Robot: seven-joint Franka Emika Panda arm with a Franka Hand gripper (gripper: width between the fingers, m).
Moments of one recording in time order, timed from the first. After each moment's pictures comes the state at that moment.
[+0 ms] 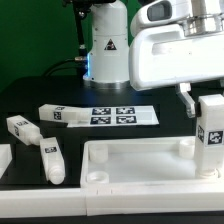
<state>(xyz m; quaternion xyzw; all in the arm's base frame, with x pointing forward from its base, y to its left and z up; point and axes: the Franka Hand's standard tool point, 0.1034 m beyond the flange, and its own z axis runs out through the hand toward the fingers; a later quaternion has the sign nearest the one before) 0.634 0.110 0.119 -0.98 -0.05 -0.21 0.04</state>
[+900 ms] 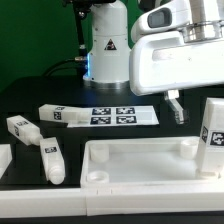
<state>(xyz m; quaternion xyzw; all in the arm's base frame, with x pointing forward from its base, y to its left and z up) 0.638 0.107 0.118 -0.98 -0.05 -0.19 0.04</state>
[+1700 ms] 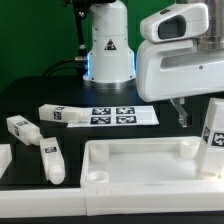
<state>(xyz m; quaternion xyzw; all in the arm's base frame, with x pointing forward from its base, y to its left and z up) 0.638 0.116 0.111 -1.00 -0.01 -0.01 0.05</state>
